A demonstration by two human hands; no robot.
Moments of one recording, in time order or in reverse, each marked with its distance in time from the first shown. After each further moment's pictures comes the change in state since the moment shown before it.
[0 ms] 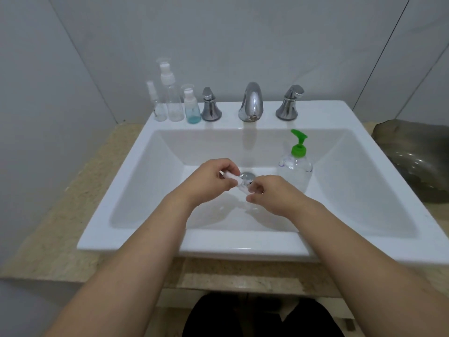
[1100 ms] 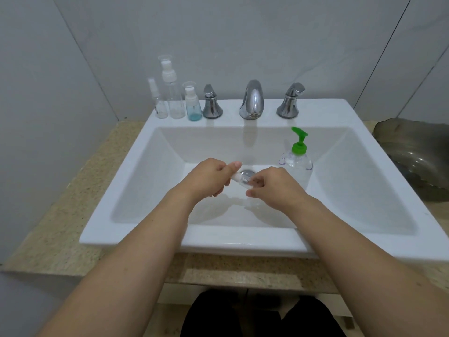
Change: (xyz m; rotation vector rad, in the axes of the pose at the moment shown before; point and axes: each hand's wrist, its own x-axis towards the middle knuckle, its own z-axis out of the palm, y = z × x) left_hand 0.000 -0.001 0.000 0.061 0.003 -0.111; right_hand -0.006 -0.008 -0.004 0.027 0.101 0.006
